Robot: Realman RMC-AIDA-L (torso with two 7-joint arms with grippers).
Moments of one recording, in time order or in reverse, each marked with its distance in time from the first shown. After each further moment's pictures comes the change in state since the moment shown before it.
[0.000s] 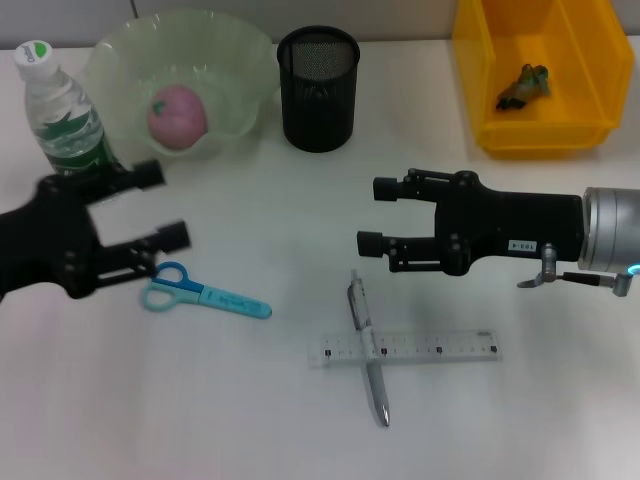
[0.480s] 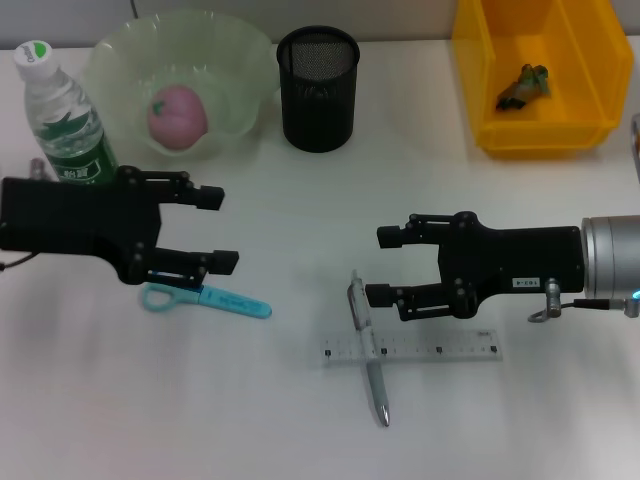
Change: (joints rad) left arm -0.191 -0.018 0.004 0.191 0.365 -0.052 -0.164; right arm -0.003 -0.001 0.008 -0.015 -0.140 -0.002 0.010
